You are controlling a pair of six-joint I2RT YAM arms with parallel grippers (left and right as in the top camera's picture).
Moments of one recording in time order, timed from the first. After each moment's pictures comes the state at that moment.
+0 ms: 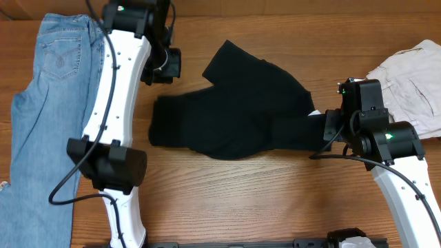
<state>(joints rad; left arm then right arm) -0.20 2.14 2.35 -1.68 0.06 -0.18 0.14 1.20 1.16 -1.03 0.20 0.22</state>
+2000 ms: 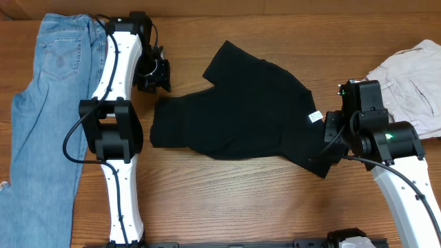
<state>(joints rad) -0.03 2.49 2.33 -1.48 0.19 -0.07 0.14 1.20 1.16 -1.05 0.21 0.22</state>
